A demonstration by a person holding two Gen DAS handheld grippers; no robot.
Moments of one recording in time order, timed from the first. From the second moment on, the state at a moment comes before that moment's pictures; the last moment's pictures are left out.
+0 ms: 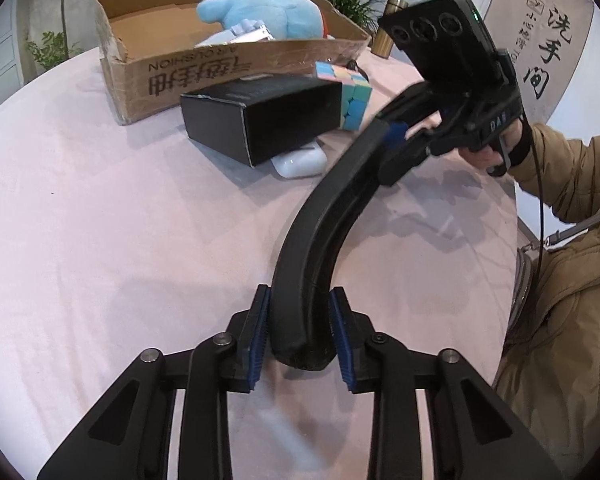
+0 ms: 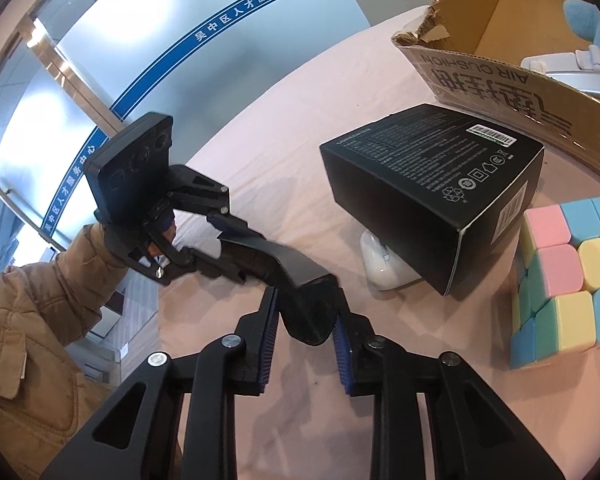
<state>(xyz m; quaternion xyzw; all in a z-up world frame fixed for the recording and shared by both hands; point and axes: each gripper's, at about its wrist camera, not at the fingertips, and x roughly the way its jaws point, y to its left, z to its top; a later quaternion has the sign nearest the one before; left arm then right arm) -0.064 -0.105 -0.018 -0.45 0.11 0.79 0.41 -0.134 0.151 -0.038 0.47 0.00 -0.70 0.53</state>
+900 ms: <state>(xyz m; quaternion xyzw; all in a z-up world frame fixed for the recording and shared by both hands) -0.076 -0.089 -0.001 -0.42 0.13 0.81 0.38 -0.119 0.169 -0.026 0.43 0.01 -0.73 0.53</state>
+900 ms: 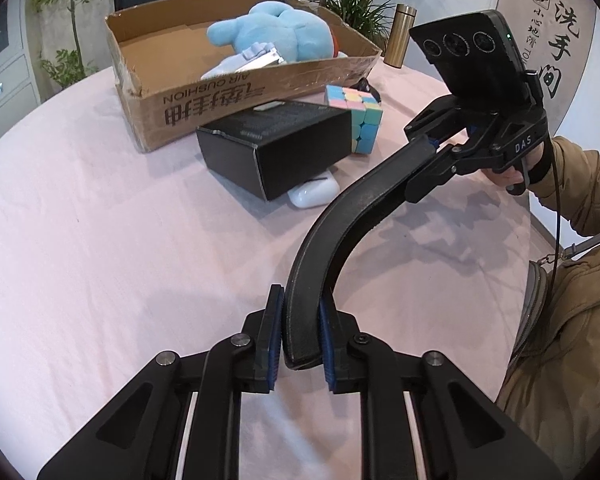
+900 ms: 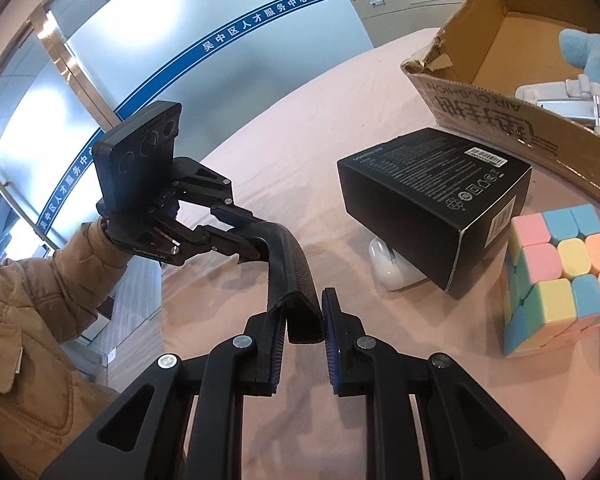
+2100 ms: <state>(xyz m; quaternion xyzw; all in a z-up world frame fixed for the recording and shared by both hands) -0.214 -0.009 0.098 -0.34 0.25 0.83 0.37 -0.226 0.238 0.093 0.35 0.06 -0.79 0.49</state>
